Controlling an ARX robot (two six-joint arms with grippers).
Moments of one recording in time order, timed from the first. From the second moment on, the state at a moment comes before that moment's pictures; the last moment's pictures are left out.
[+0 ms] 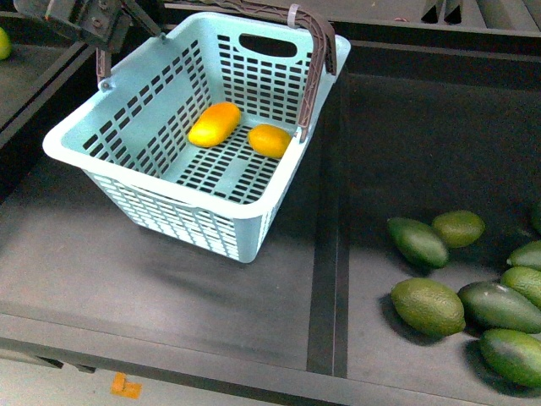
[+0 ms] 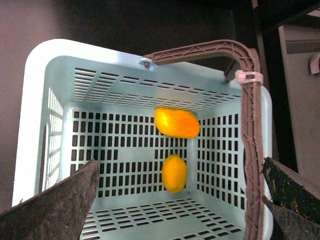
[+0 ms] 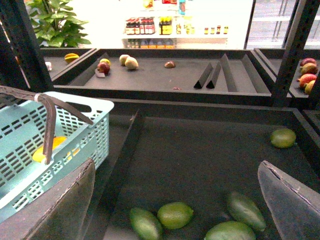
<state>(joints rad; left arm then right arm) -0.44 2.02 1.63 -0.63 -0.58 -1.64 0.00 0.00 0.02 0.00 0.00 0.00</state>
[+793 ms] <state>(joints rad) -0.11 1.14 0.17 0.96 -0.10 -0.01 0.00 0.00 0.02 0.00 0.00 0.00</state>
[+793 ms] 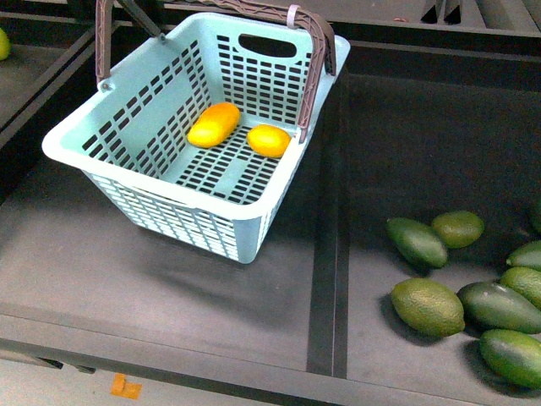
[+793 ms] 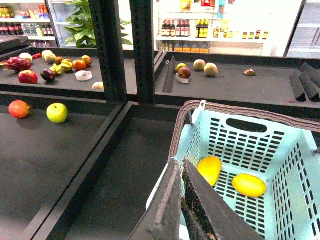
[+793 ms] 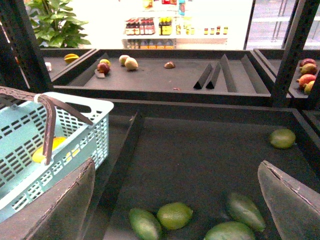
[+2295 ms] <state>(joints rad) 0.00 0.19 0.02 0.19 0.00 -0.01 0.00 0.00 0.02 0.00 0.00 0.00</state>
